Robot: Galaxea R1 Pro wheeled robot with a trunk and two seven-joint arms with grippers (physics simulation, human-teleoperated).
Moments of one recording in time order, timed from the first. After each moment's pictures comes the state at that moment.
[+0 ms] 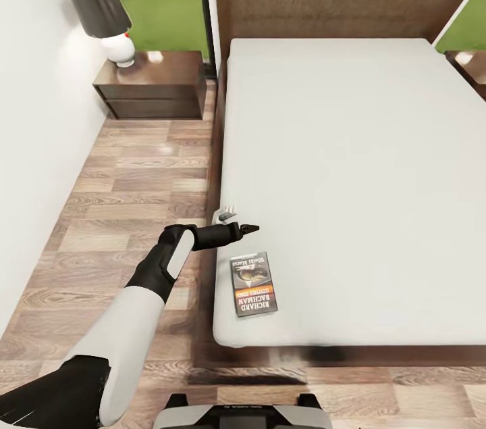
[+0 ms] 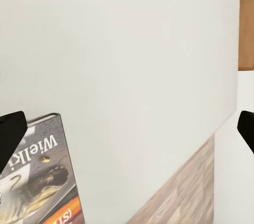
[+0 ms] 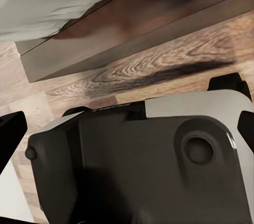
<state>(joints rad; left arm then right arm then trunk) -0.95 -0.17 -0.02 -0.80 0.33 0.77 -0.49 -0.22 -0.24 -0.75 -0.33 0.15 -0.08 1.09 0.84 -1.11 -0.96</state>
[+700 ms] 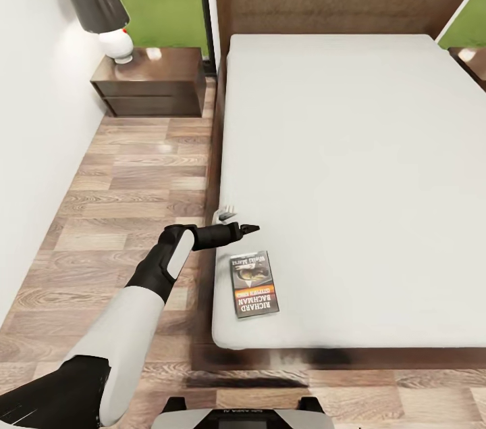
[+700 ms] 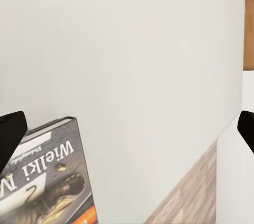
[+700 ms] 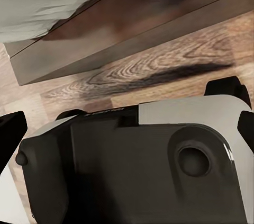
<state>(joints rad) -0.95 -0.17 -0.02 -0.80 0.33 0.77 -0.49 -0.22 -0.24 -0.75 -0.33 0.15 -0.08 1.09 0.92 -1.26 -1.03</state>
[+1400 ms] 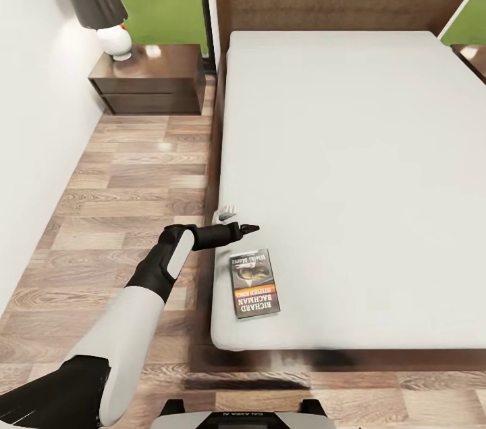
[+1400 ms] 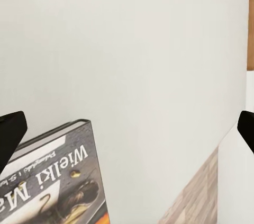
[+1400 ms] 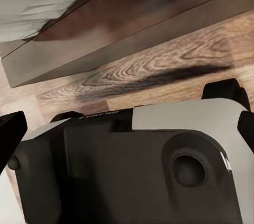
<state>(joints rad) -0.95 -0.17 -0.01 -0.80 0.33 0.77 -0.49 -0.22 -0.24 -0.75 -0.33 0.15 -0.08 1.09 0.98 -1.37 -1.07</state>
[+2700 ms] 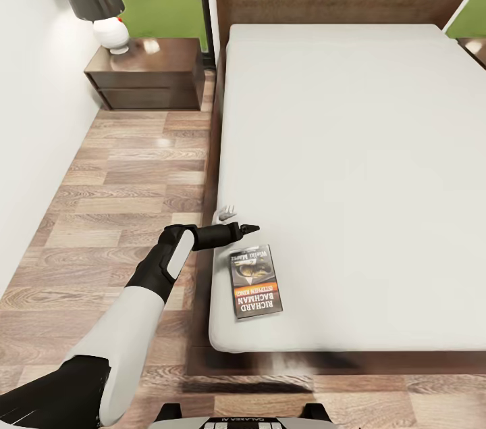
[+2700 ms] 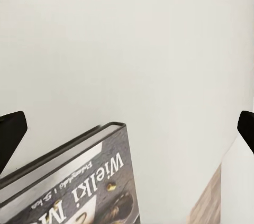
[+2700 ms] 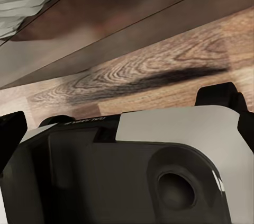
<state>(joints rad) -0.95 -0.17 -0.01 -0.79 0.33 0.77 -0.49 -0.22 -0.24 -0.75 -0.33 0.15 -0.08 1.09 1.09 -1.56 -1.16</state>
